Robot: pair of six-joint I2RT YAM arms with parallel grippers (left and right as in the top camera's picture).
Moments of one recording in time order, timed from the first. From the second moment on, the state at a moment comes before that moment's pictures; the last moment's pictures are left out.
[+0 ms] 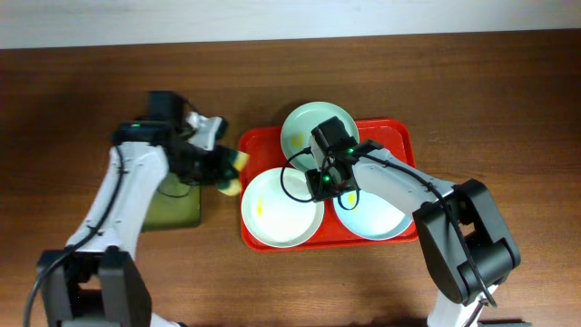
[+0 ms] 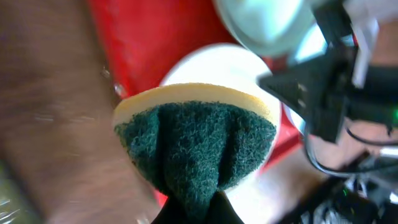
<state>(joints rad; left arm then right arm) -0.08 1.69 1.30 -1.00 0.54 0.01 0.48 1.92 1.18 -0.57 -0.22 0.22</state>
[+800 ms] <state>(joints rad) -0.61 1.69 0.94 -0.45 -0.06 -0.58 0.46 1.92 1.17 -0.56 -0.24 0.26</state>
